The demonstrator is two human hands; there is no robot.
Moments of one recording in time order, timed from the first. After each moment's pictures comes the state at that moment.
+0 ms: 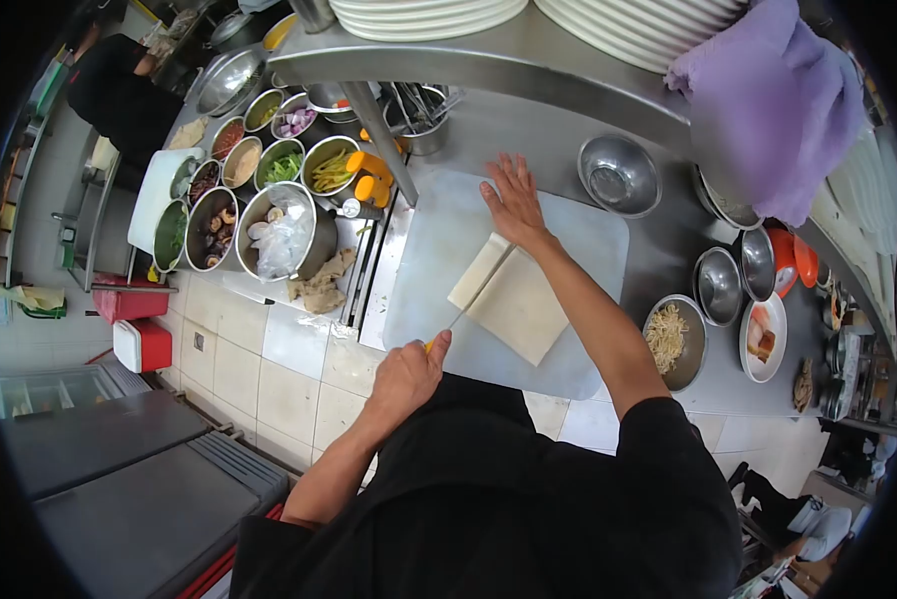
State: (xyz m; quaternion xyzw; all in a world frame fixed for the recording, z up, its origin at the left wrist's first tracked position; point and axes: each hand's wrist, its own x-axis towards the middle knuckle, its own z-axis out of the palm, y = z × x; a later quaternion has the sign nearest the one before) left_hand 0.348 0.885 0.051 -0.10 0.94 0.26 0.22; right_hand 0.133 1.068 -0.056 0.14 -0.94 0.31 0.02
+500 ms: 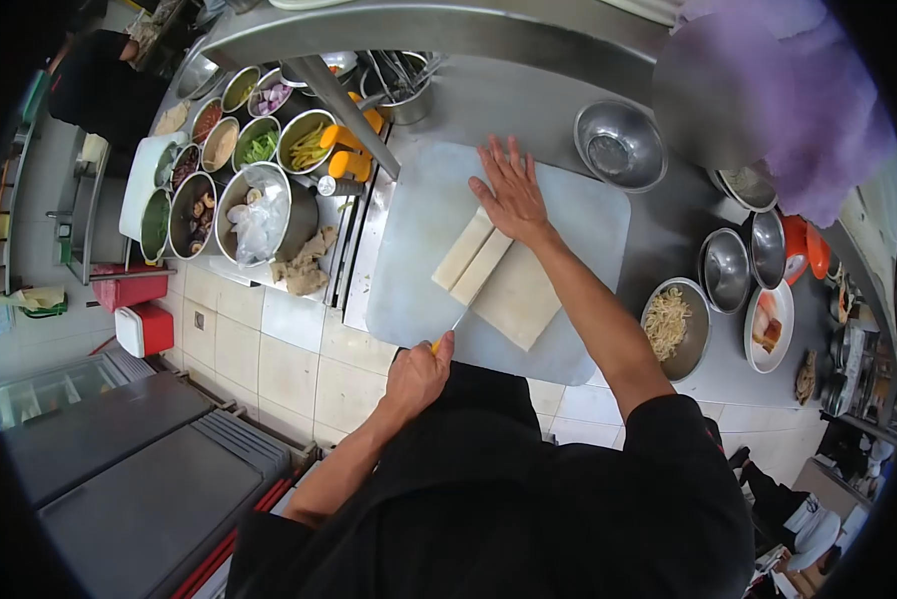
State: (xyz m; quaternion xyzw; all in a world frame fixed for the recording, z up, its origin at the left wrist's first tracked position) left_hand 0.379 0.913 0.001 -0.12 0.93 0.28 0.23; right_hand 0.157 1.084 -0.069 0.18 -0.96 0.23 0.01
